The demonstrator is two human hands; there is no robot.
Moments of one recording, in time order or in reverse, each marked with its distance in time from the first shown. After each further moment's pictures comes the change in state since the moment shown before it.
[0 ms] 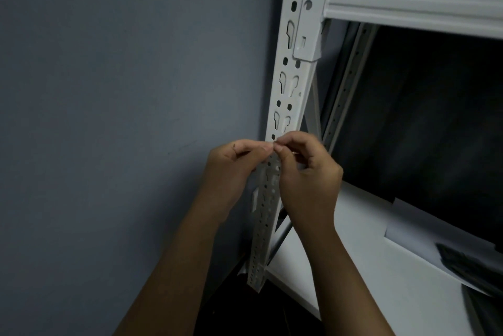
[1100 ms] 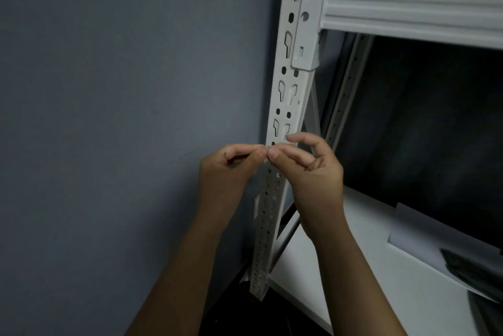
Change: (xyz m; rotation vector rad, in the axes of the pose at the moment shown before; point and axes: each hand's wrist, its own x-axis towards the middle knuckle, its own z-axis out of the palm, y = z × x) left_hand 0.001 -0.003 -0.001 0.011 0.130 0.166; right_hand 0.012 -0.011 -0.011 0.551 -0.170 0.479
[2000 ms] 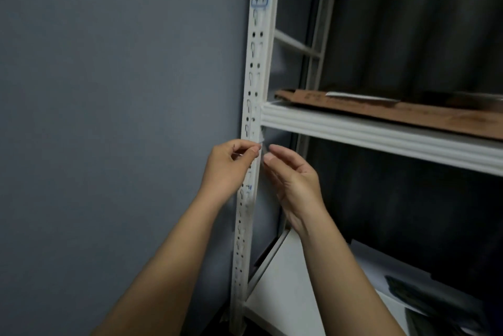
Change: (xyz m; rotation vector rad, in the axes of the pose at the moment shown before) left_hand -0.043 0.159 0.020 0.128 -0.118 0.177; right_hand -0.075 -0.144 0.006 0.210 -0.002 0.002
